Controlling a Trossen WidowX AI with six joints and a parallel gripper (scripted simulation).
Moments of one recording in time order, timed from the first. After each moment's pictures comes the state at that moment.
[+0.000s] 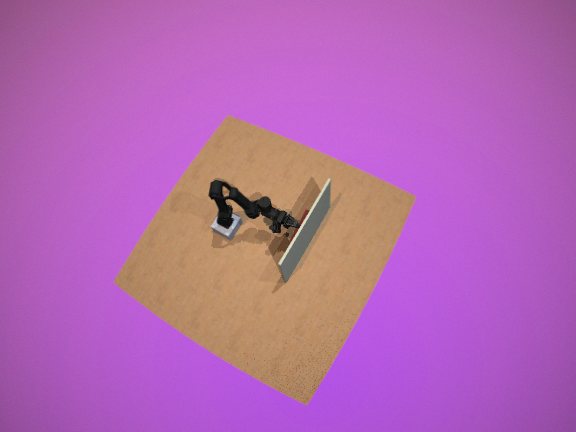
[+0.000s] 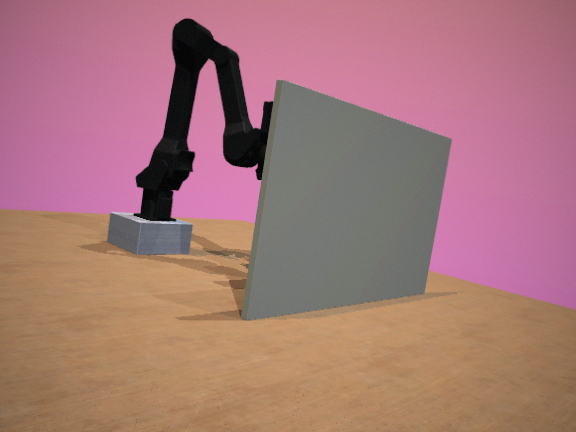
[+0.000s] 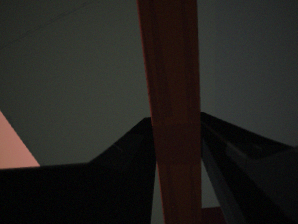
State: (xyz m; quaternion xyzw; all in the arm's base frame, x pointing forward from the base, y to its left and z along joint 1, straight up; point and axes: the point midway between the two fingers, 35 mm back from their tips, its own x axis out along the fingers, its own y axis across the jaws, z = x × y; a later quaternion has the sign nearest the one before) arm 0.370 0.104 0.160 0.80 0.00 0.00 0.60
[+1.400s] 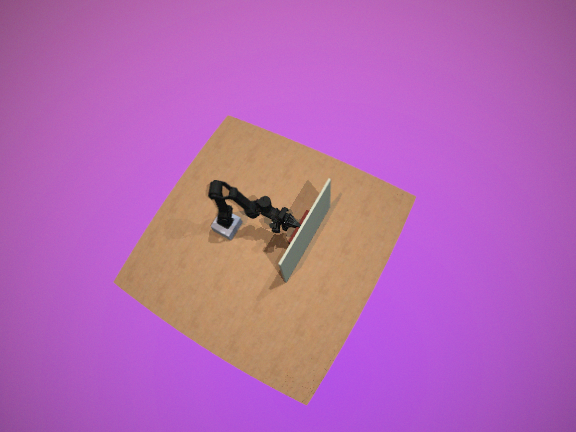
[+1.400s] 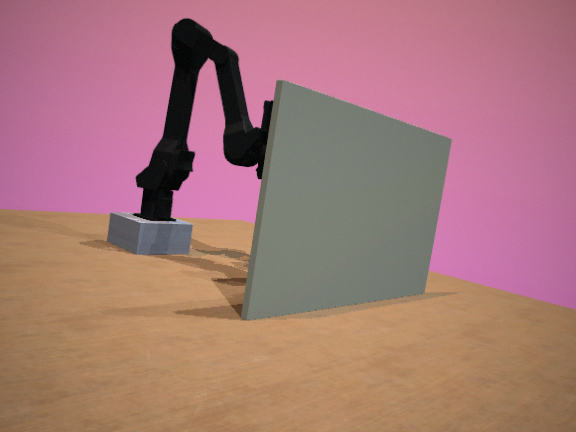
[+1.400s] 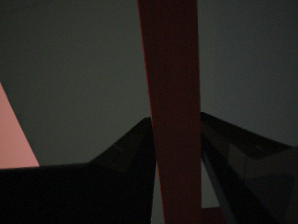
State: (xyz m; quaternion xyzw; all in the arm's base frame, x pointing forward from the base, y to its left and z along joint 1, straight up) arm 0.370 0.104 0.162 0.74 0.00 0.00 0.68
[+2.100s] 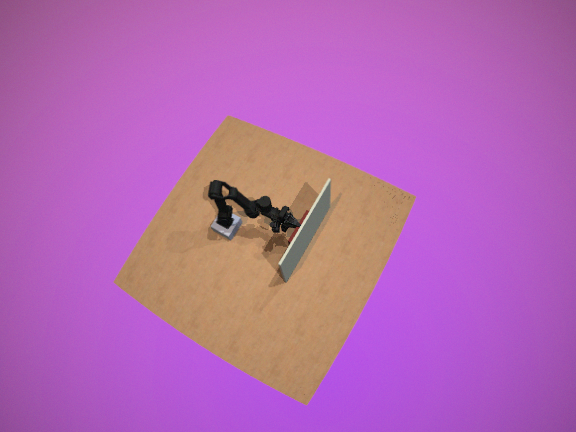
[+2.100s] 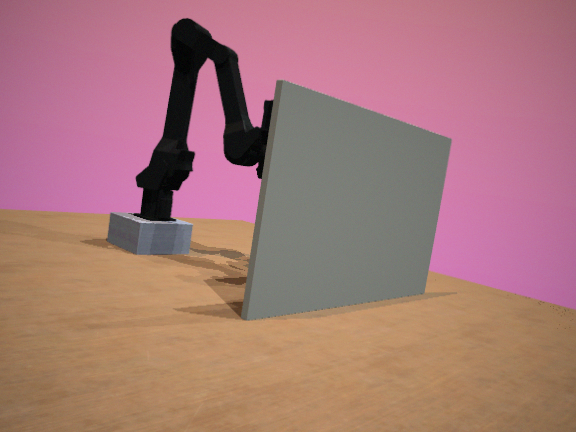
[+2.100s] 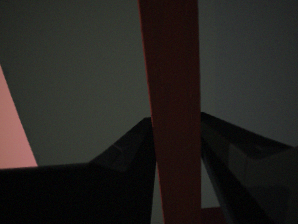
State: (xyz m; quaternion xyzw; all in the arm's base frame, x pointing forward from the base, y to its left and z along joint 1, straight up) arm 0.369 0.104 0.163 0.71 0.00 0.00 0.71
